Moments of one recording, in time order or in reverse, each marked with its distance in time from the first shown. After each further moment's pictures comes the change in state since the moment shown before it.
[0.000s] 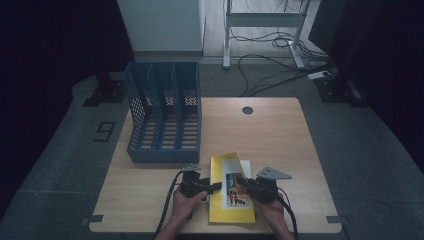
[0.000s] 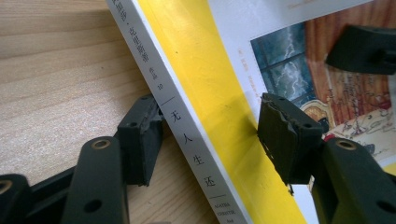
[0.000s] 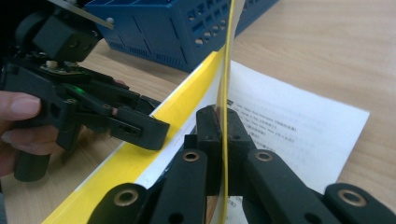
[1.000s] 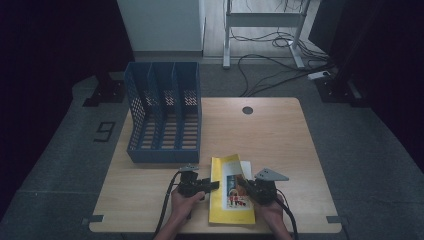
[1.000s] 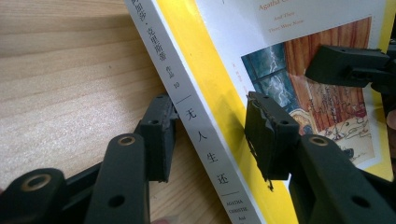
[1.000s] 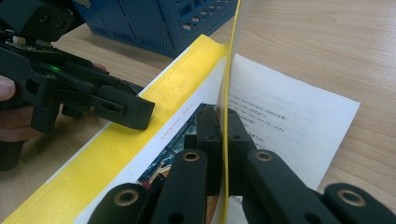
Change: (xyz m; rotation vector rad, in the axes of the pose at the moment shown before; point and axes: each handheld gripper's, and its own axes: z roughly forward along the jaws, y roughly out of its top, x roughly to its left) left arm 0.003 -0.002 -0.005 -0.022 -0.009 -0.019; right arm -0.001 -0.007 0.004 0.043 -0.054 -0.013
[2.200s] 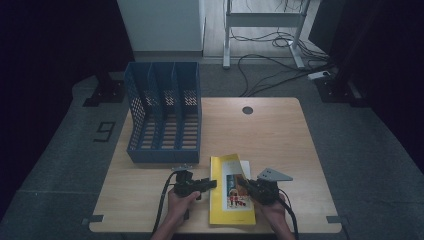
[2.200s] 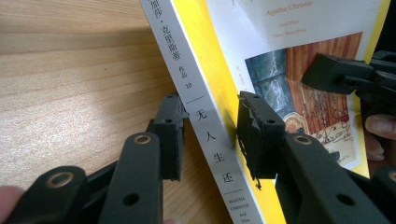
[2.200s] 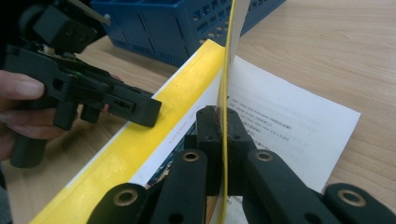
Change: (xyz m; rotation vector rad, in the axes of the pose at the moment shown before) left arm 0.009 -0.002 -0.011 -0.051 -0.106 -0.061; right arm 0.001 0.006 -0.010 -0.045 0.066 0.001
